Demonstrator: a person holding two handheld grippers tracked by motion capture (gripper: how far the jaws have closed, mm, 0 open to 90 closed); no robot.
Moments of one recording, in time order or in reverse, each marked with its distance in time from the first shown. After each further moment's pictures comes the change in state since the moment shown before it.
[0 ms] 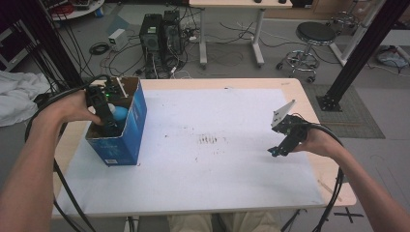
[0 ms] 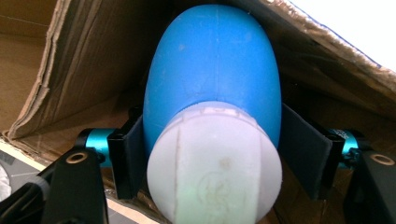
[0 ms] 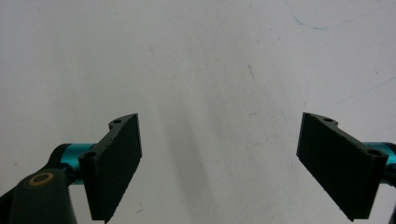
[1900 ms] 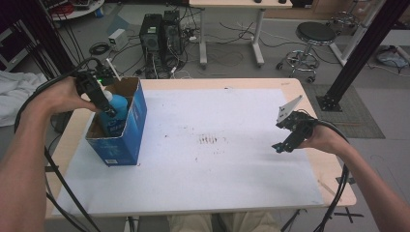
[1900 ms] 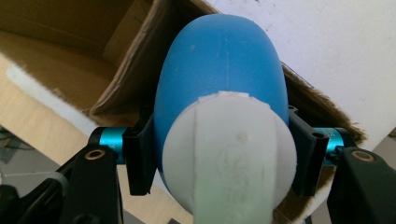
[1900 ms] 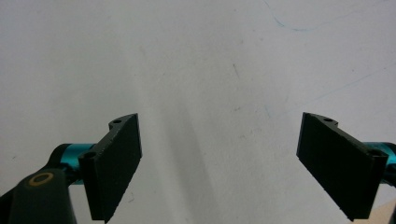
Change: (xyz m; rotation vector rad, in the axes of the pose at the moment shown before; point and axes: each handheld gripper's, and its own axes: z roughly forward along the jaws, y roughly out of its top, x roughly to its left) left arm 0.004 0.001 -0.038 -0.083 0.007 -0.064; right arm -0.009 -0.005 -0.013 -0.022 -0.014 0.006
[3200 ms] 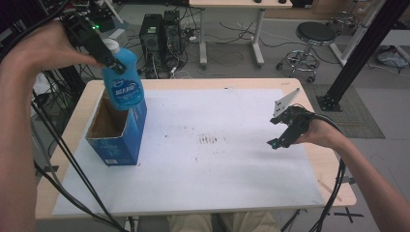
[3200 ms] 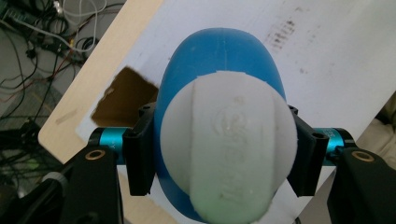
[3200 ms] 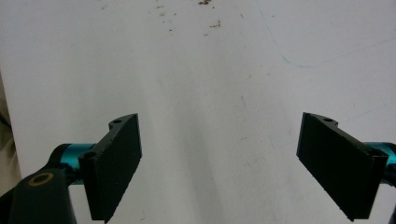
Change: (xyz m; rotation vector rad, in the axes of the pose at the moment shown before) left arm -0.032 0.050 -0.140 -0.209 0.081 -0.014; right arm 0.000 0.022 -0.011 -0.050 0.048 -0.033
